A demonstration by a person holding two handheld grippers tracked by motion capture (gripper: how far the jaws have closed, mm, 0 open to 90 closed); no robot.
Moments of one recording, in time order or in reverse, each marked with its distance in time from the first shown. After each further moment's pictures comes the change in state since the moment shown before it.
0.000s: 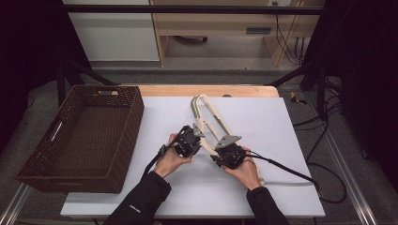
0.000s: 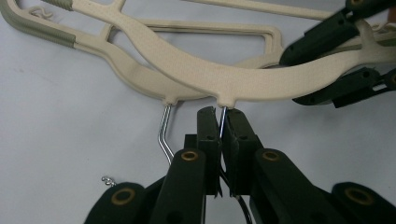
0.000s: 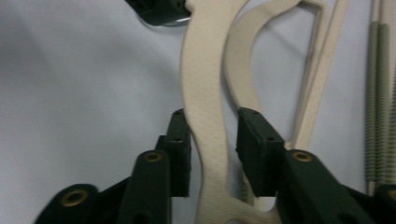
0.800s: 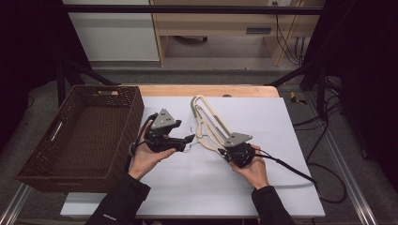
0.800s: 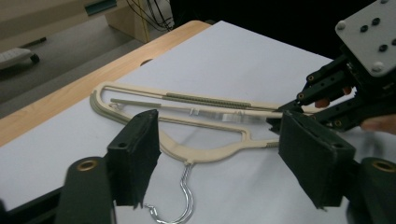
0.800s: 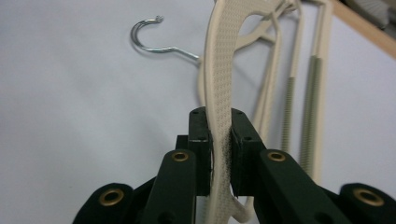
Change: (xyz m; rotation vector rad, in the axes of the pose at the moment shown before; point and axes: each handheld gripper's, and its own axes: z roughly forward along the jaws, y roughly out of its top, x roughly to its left) left arm 0.023 -0.016 -0.120 -0.424 -0.025 -0.098; right arm -0.006 0.005 -0.042 -0.081 -0.087 -0.047
